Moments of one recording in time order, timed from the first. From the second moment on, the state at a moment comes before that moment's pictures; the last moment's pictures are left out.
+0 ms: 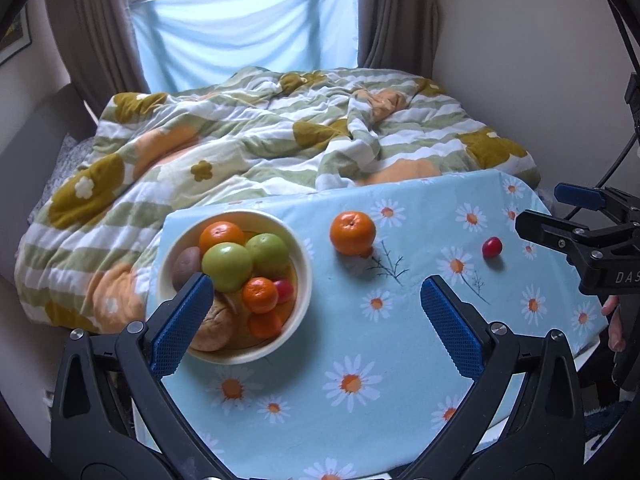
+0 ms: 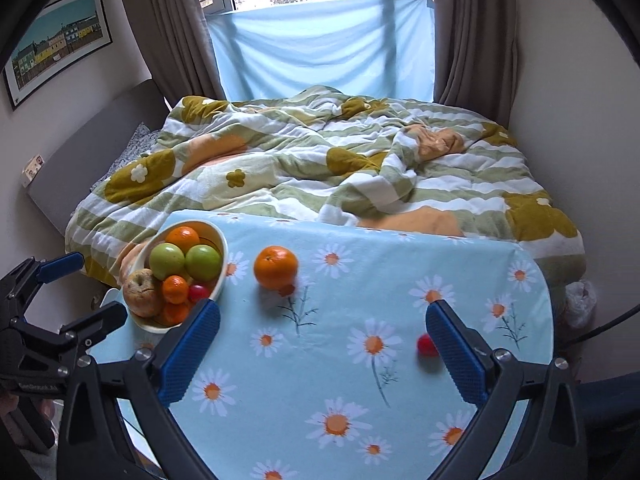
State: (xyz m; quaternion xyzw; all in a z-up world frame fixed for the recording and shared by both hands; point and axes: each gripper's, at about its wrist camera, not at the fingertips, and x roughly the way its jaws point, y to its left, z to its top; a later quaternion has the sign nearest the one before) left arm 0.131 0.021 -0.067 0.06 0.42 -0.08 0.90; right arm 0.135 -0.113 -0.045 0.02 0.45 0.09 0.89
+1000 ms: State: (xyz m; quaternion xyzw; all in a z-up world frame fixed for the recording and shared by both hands) left arm 0.266 -0.055 -0.184 0.11 0.53 -0.11 0.84; right arm 0.170 -0.216 -0.162 0.03 0.55 0.04 0.83
